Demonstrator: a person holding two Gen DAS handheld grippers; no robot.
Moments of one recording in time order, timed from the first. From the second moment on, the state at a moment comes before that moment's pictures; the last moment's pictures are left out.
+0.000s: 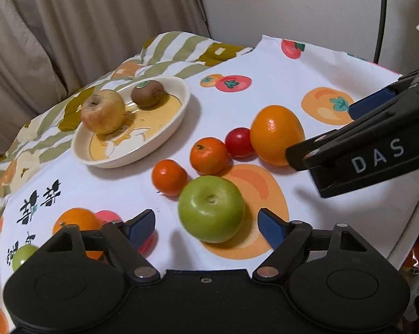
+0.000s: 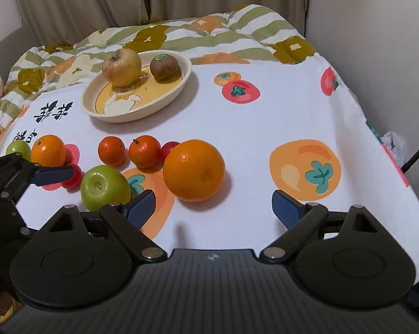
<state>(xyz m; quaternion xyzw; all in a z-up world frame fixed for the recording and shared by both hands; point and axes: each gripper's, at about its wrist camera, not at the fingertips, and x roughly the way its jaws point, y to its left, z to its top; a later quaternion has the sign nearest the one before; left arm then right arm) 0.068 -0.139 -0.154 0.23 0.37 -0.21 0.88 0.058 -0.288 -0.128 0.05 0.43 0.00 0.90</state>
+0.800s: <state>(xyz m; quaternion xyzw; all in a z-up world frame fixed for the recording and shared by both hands) 0.082 -0.146 -0.157 0.22 0.38 -0.20 0.87 0.095 -0.287 -0.147 0.06 0.45 0.03 0.89</state>
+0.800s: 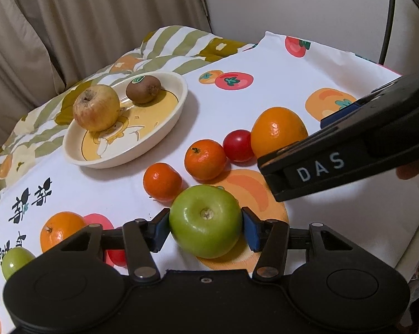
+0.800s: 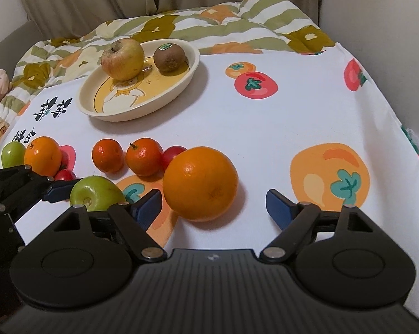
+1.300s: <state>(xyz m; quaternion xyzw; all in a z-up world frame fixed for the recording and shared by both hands) 0.080 -0.129 -0.148 0.20 0.39 -0.19 0.88 0.104 -0.281 -0.148 0.06 0.45 0.05 0.89</state>
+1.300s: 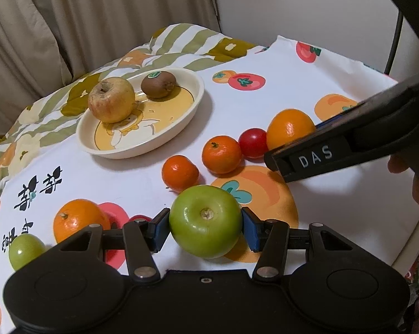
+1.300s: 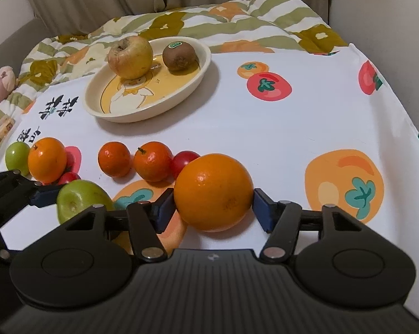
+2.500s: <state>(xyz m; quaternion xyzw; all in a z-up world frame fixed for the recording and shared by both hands) 0.103 -0.074 -0.018 0.12 0.32 -0.12 0.93 0.119 -0.274 -0.018 0.05 0.38 0.07 0.92</state>
